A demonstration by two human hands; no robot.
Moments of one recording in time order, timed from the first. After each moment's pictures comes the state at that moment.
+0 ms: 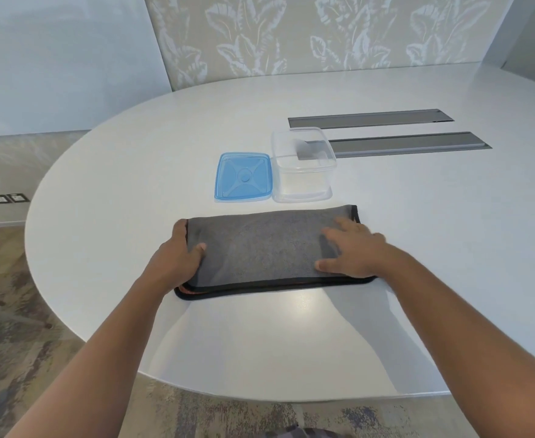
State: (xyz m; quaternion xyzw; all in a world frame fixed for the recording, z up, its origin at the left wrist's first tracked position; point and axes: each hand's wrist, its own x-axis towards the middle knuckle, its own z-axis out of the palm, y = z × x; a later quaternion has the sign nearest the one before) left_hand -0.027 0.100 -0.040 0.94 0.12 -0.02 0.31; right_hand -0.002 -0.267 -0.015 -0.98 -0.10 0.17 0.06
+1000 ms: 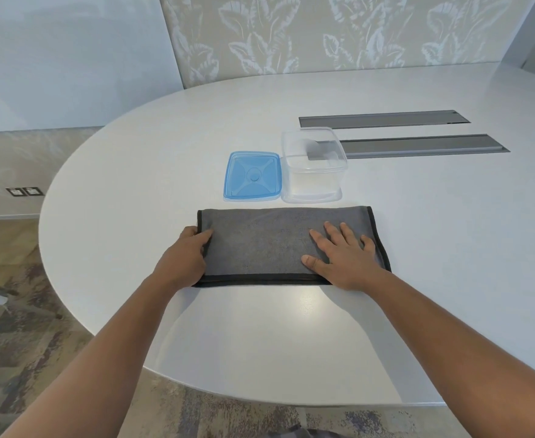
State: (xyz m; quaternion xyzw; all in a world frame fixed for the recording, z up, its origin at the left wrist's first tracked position) left_hand -0.017 0.107 -0.057 0.98 0.04 -0.02 0.21; right_hand 0.004 -0.244 -0.066 -0.98 -0.12 0.11 0.07
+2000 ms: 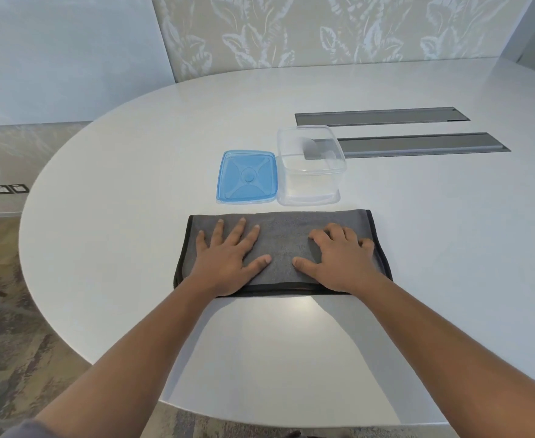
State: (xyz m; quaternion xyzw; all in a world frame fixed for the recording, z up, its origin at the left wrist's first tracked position) left_hand 0.009 0.035 -0.075 0.99 -0.08 -0.06 0.06; right_hand 0.011 -0.227 -0.052 -0.99 -0.08 0.03 0.08
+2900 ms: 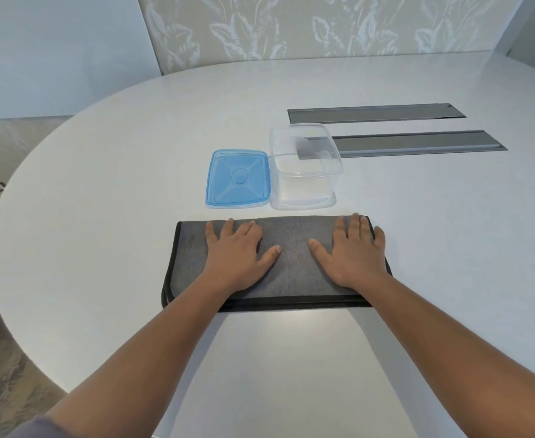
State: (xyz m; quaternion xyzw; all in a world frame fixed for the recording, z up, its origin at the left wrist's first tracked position) left_hand 0.040 -0.005 -0.064 0.99 -0.08 0.00 0.06; right_hand 0.048 -0.248 -0.070 -1.00 0.03 0.05 0.03
